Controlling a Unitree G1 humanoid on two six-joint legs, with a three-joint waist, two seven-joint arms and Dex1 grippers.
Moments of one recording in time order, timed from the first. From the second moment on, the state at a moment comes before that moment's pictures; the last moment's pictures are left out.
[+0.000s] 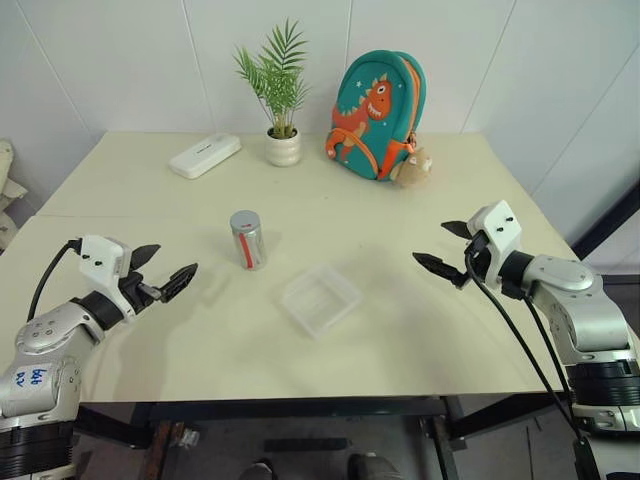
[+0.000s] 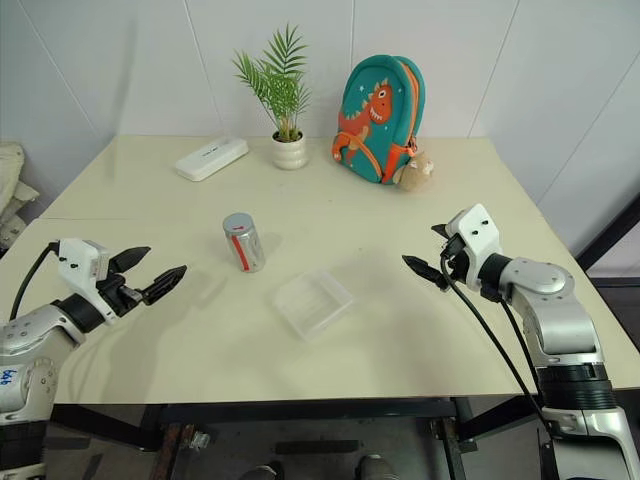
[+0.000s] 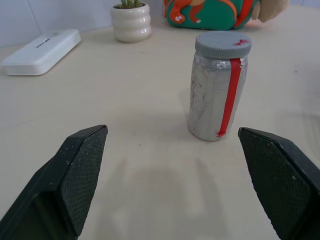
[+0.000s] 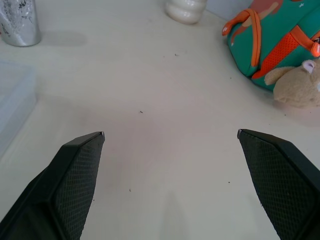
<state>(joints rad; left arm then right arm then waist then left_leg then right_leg) -0.28 0.68 0.38 0.02 -0.44 0.32 -0.60 -0.57 -0.69 -0.10 0.06 0.28 0.37 0.79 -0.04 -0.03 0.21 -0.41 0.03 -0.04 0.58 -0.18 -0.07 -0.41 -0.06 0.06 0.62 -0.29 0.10</state>
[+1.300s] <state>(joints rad) -0.40 0.41 0.18 0.04 -0.29 0.31 -0.39 -0.61 -0.66 -0.04 0.07 0.27 0.39 0.86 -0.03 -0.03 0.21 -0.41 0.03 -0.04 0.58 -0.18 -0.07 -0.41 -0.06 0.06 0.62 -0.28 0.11</state>
